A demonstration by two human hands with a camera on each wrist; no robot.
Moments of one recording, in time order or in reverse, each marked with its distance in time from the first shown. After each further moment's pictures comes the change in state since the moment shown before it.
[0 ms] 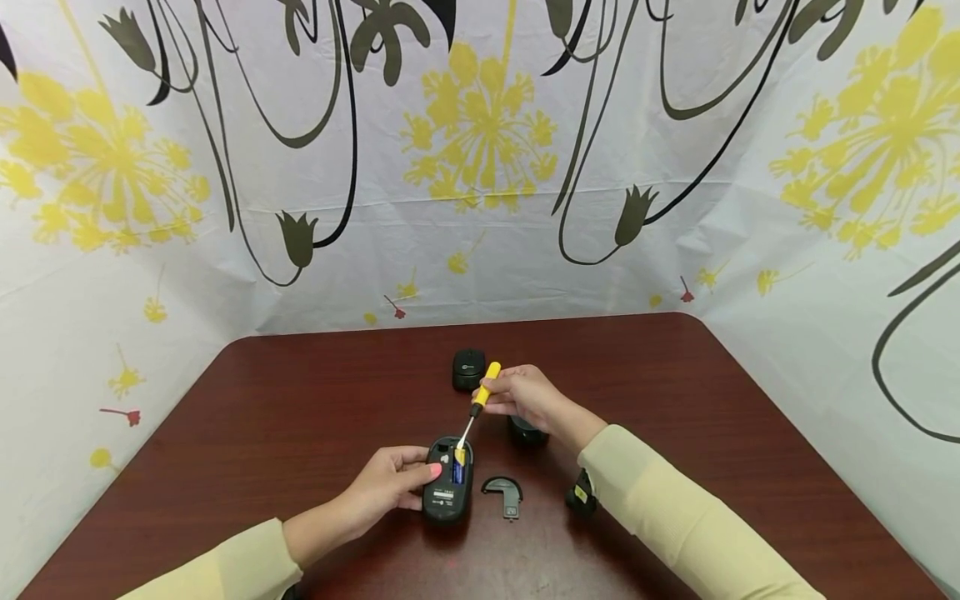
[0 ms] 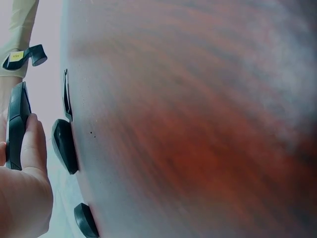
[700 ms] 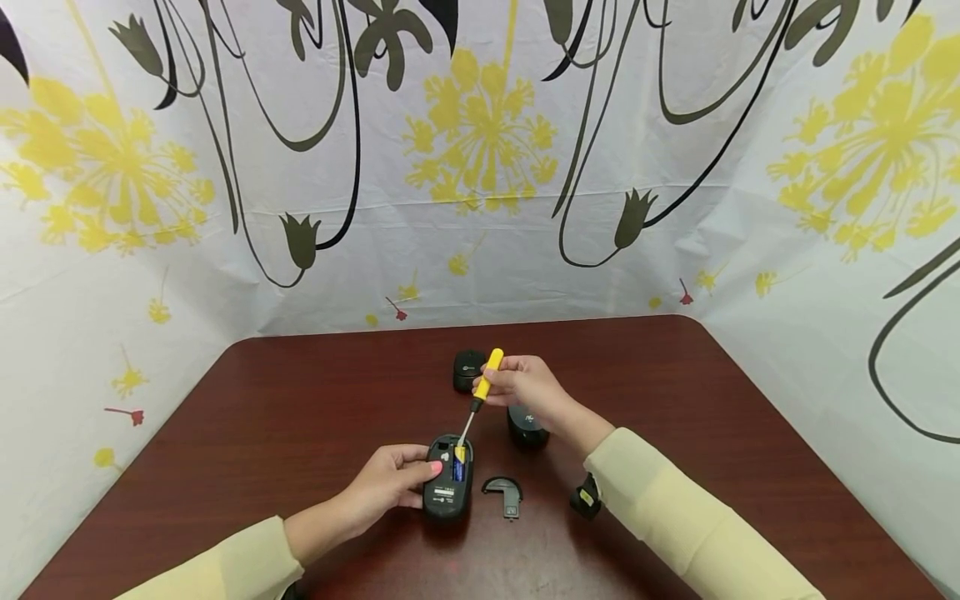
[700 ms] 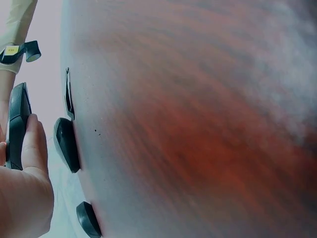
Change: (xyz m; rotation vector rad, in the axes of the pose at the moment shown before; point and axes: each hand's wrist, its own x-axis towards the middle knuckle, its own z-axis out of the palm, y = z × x) left_hand -0.002 0.002 -0.001 0.000 0.001 -0.003; right_hand -0.015 -0.012 0.005 -0.117 0.022 -0.174
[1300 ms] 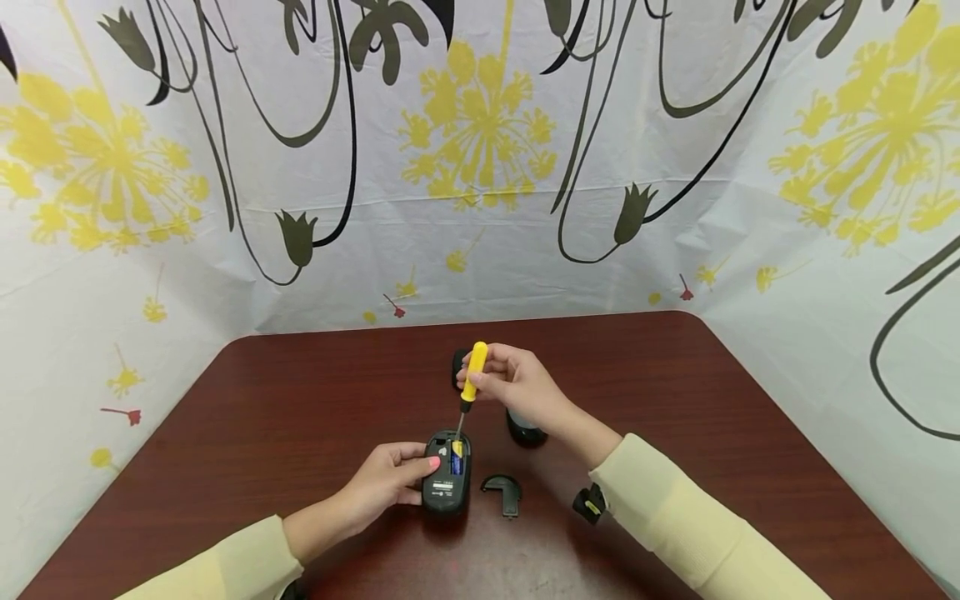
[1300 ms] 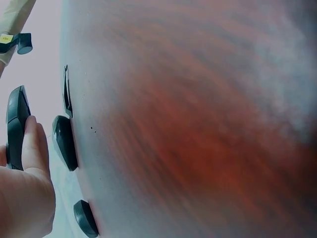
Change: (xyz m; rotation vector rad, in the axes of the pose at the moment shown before) left_hand 0.003 -0.003 -0.002 -0.046 -0.013 0.003; right_hand -0.020 -0.019 0.014 -0.155 -0.122 -0.325
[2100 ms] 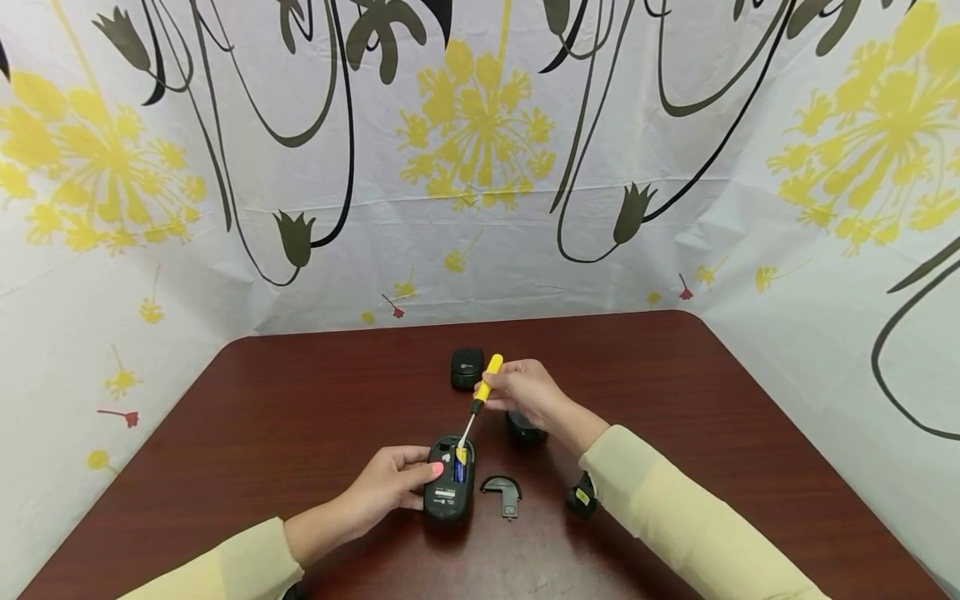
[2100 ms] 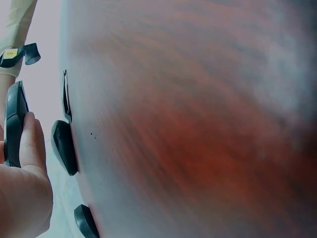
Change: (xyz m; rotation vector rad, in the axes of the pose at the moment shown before) left_hand 0.000 0.003 0.004 0.036 -0.015 -0.020; right_hand 0.015 0.030 -0.012 0.215 0.182 0.467
